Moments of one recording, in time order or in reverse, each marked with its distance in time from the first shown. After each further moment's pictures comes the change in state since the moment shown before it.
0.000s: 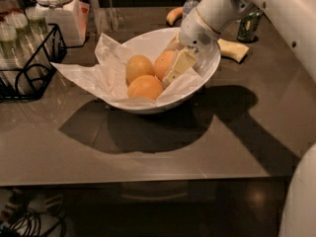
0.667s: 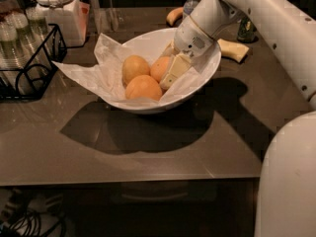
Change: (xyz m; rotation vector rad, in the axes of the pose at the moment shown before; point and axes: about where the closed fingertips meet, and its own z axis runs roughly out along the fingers) arm 0.010 -0.005 0.024 -0.106 -0.014 0.025
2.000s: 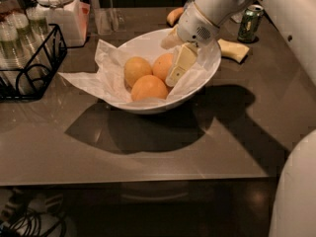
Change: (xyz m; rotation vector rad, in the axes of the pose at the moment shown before) arm -0.016 0.013 -0.030 0.068 0.031 -0.028
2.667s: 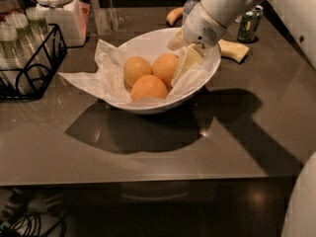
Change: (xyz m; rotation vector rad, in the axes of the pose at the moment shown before) arm 0.010 0.013 -0.010 0.008 0.033 0.037
